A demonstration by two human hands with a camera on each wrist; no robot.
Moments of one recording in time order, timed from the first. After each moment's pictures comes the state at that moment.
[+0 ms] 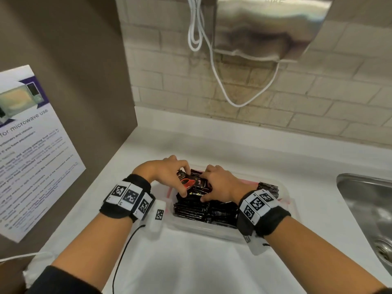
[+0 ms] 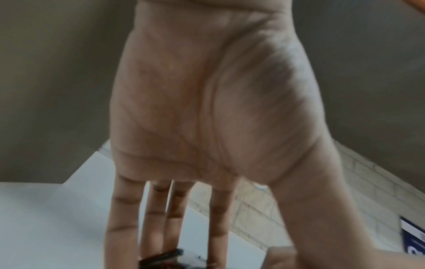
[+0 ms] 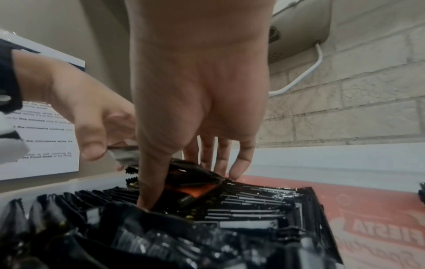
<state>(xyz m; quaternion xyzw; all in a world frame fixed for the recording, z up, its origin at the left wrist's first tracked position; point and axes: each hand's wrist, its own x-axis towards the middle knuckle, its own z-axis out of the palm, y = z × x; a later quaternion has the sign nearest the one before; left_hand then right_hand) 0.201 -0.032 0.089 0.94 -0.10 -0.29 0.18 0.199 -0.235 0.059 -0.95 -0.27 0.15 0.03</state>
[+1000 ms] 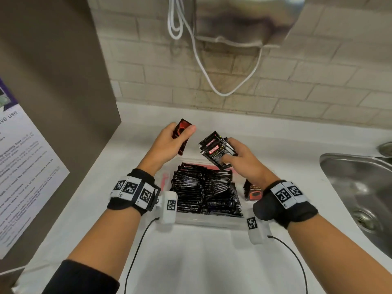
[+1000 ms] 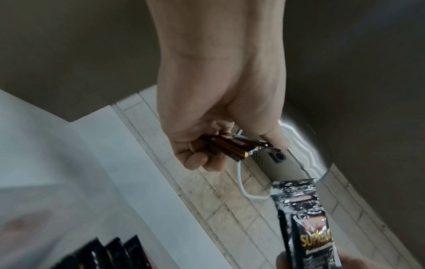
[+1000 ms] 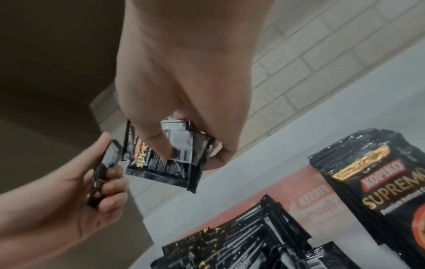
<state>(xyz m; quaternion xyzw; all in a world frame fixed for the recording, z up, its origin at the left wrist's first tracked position) 0.222 -0.063 0.089 0.78 -0.06 0.02 0.62 0.186 -0.288 0.094 -0.83 -0.06 0.07 0.55</state>
